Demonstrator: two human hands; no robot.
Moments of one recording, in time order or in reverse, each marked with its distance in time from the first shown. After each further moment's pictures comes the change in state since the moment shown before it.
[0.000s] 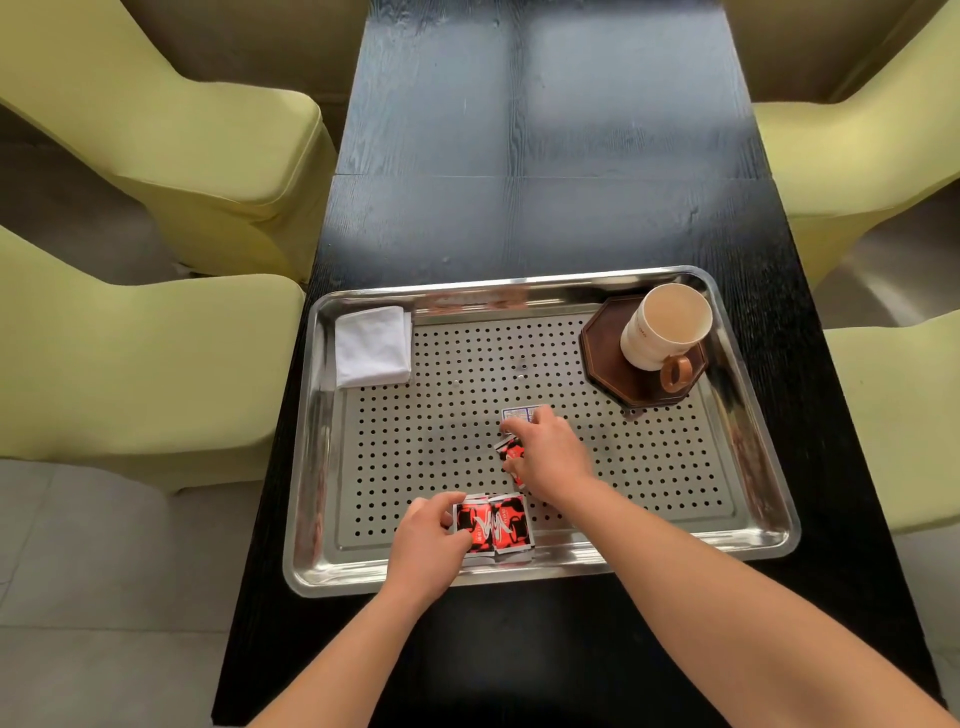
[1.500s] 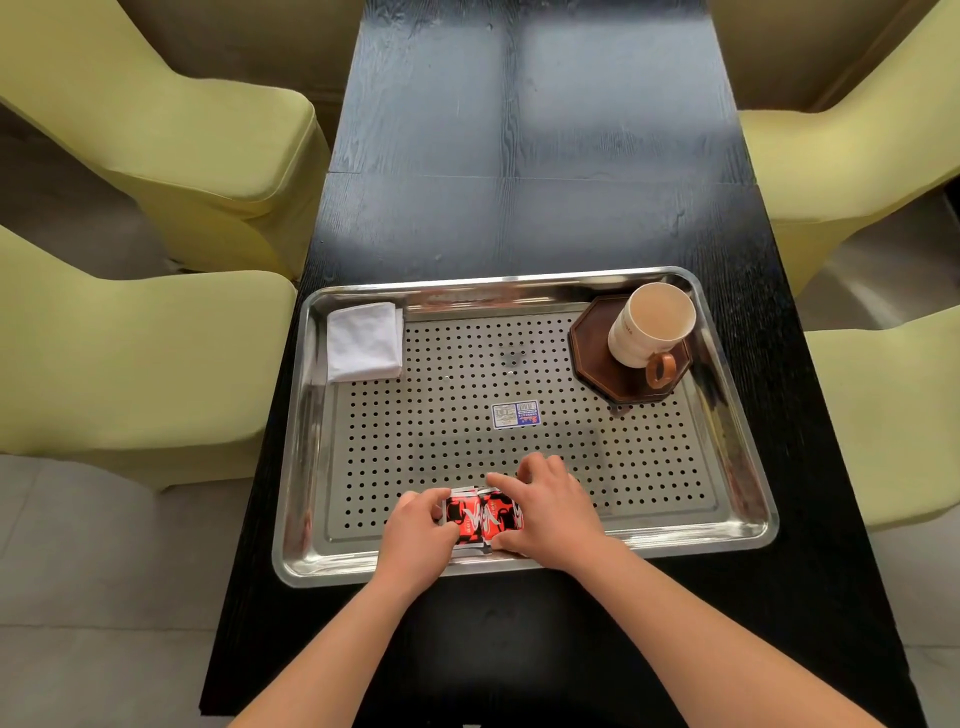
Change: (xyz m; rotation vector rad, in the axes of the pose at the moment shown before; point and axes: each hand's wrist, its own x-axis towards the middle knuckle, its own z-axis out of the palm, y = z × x) left_hand -0.002 0.004 0.001 0.067 0.003 -0.016; right_hand -0.068 0.015 0.017 -0.150 -0.091 -0.164
